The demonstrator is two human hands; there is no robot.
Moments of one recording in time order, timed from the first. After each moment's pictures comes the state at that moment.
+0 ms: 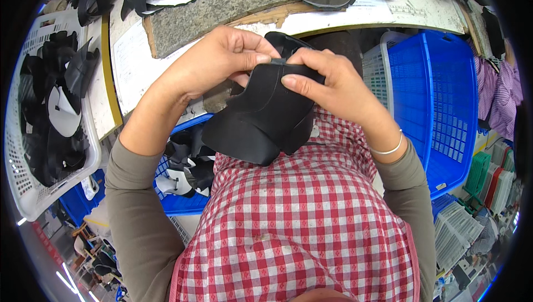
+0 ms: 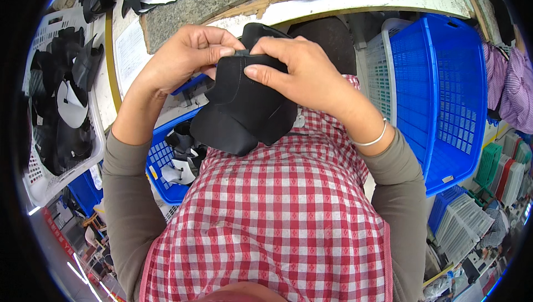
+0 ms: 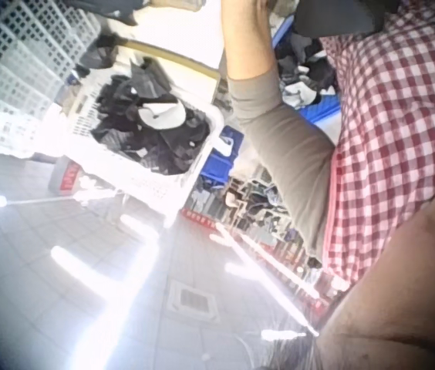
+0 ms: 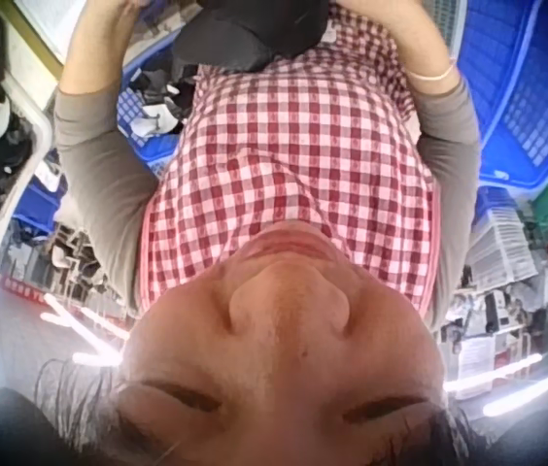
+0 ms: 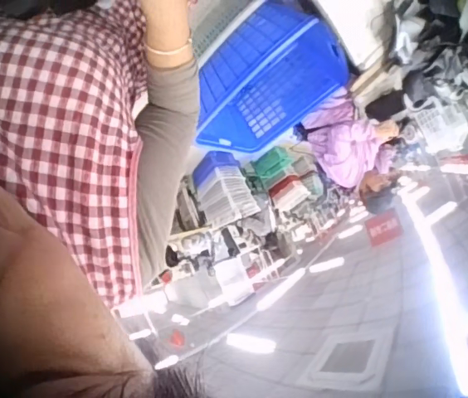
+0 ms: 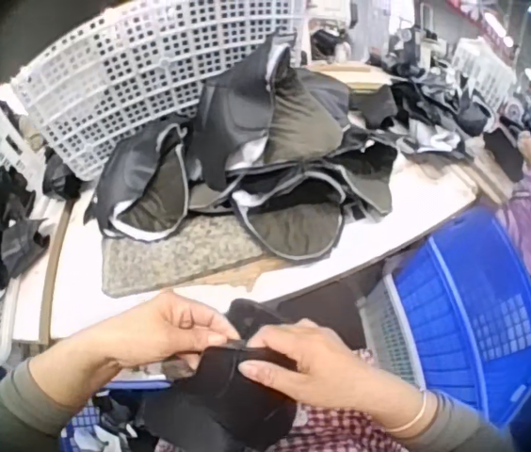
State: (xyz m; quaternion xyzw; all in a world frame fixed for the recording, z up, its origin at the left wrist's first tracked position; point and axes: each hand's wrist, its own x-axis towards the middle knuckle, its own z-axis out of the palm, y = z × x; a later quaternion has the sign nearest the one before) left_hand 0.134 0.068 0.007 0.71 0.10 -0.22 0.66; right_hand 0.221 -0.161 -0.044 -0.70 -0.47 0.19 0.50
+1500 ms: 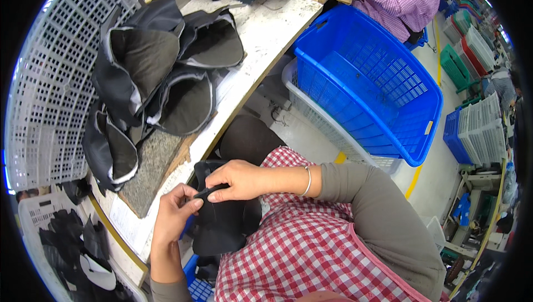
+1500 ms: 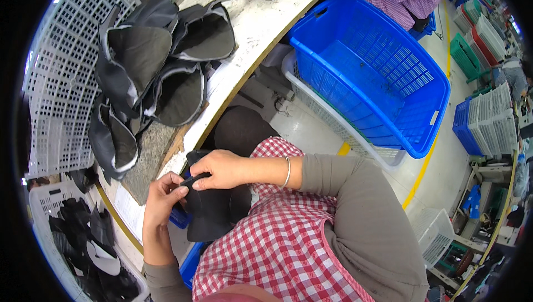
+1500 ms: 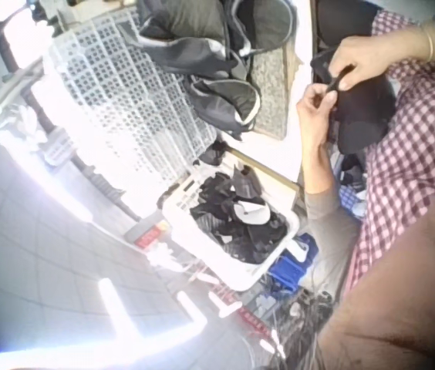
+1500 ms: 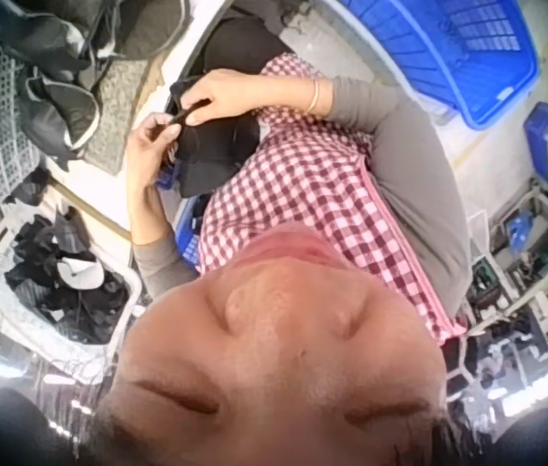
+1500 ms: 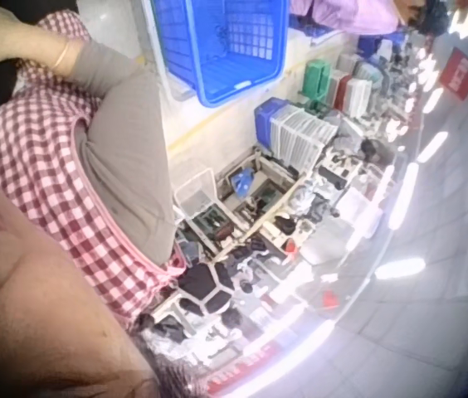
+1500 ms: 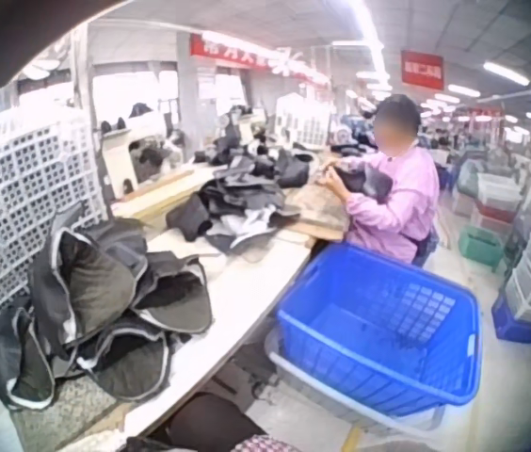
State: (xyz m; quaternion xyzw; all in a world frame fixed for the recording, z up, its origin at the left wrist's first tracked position) left_hand 0.134 0.031 0.009 0.78 0.13 -0.20 0.58; right_hand 0.222 -0.189 -0.082 -0.66 -0.45 0.20 0.57
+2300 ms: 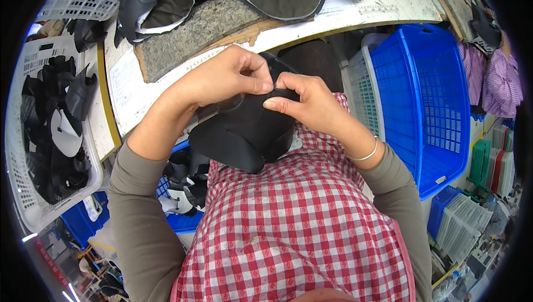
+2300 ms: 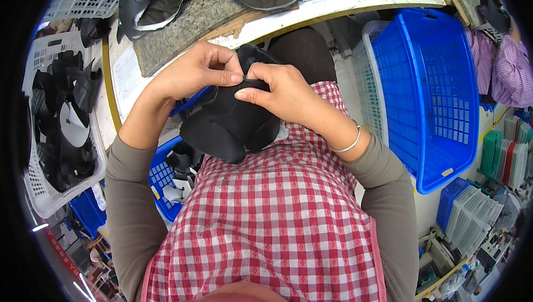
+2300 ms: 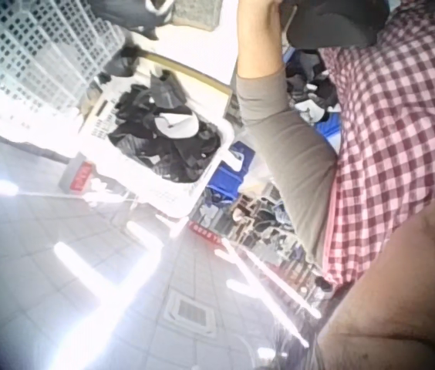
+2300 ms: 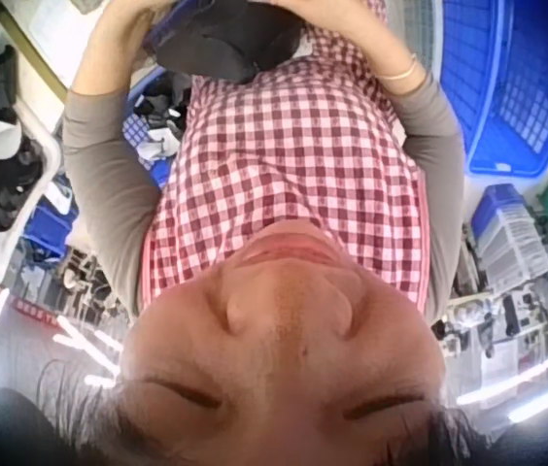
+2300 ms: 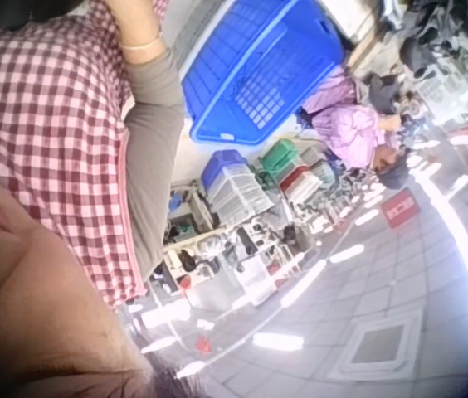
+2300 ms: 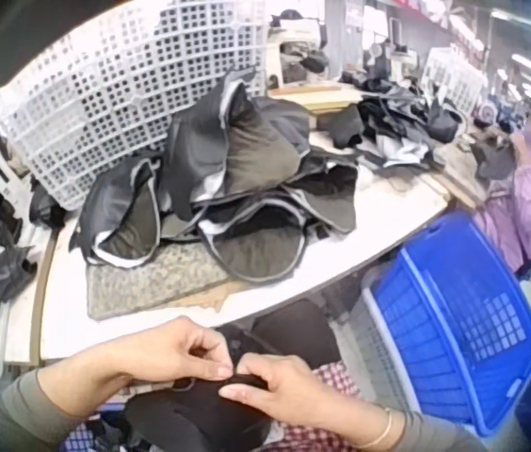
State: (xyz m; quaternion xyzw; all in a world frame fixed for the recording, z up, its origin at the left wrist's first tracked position) left_hand 0.161 0.030 0.004 0.81 0.00 -0.21 0.54; right_hand 0.209 -0.186 -0.072 -0.70 -0.39 0.24 0.55
